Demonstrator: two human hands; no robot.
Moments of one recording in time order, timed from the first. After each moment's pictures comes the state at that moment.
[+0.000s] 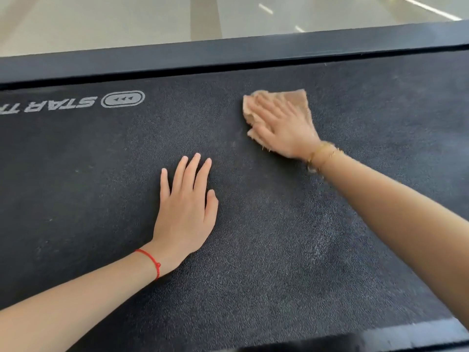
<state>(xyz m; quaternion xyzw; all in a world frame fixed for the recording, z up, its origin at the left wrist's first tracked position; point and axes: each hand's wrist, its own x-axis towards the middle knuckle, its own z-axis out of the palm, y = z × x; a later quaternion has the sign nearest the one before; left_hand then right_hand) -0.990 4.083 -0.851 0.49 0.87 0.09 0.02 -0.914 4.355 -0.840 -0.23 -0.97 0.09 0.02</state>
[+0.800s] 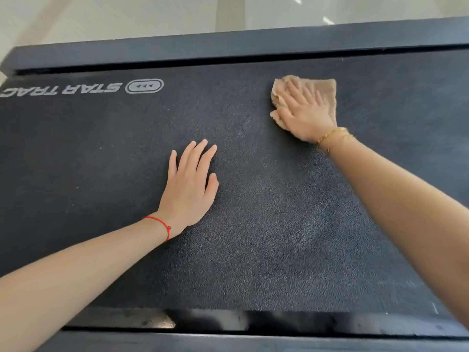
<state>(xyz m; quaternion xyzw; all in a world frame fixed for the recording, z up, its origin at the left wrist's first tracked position) -0.988 4.083 -0.847 0.48 0.87 0.12 0.03 -0.905 4.381 -0.836 -0.30 -0.95 0.14 0.00</state>
